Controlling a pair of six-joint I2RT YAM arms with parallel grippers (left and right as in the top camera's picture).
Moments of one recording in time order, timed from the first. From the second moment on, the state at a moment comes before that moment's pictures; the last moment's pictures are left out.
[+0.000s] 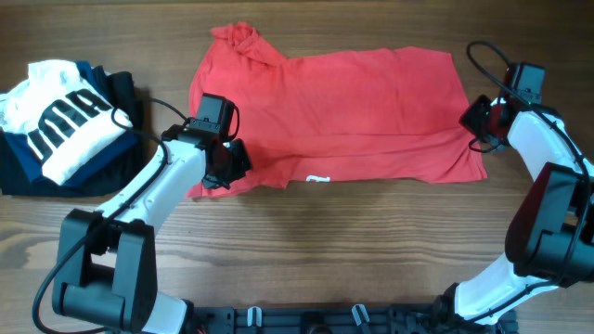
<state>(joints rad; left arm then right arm) -0.26 1.66 0.99 -0.68 0.14 -0.63 -0.28 1.86 1.17 -0.45 -0.01 0.44</state>
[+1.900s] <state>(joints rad) -0.42 1.68 0.99 -0.57 0.18 -0.56 -0.28 1.86 1.15 -0.77 -0.05 0.34</state>
